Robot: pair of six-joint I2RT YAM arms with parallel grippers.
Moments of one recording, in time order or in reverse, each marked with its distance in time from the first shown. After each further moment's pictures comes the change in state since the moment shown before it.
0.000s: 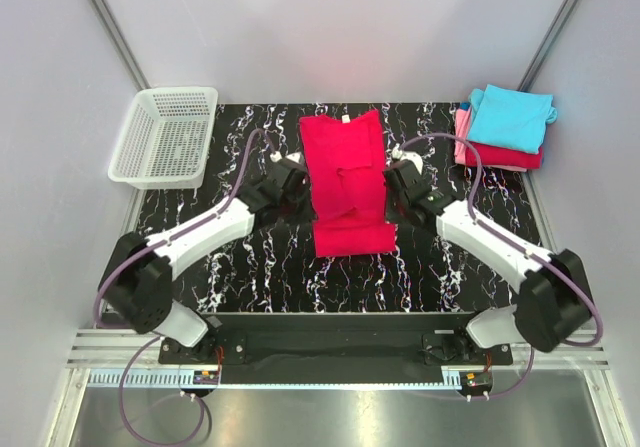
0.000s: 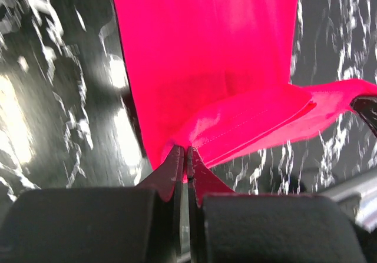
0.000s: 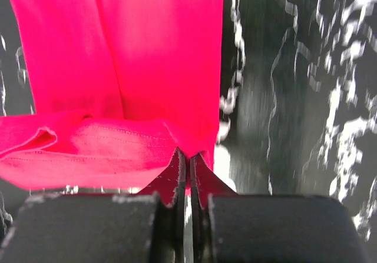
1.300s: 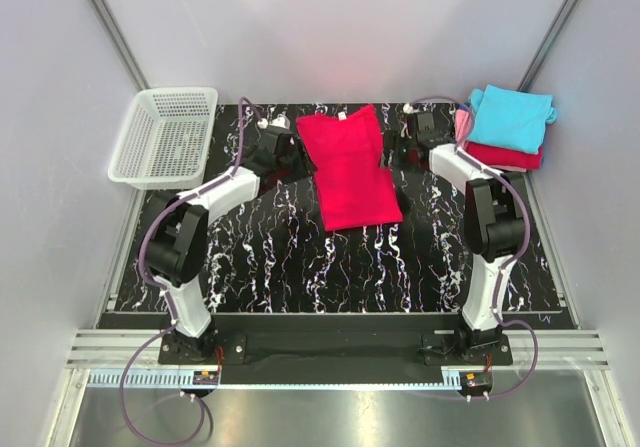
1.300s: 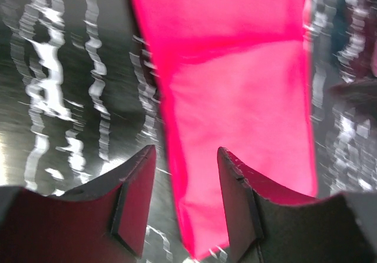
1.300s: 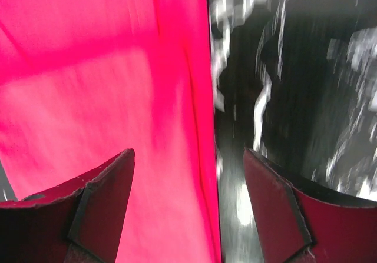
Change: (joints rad) left arm 0.230 0.352 0.218 0.312 0.004 0.090; right arm -0.359 0.657 0.521 0.246 -0.331 -0.207
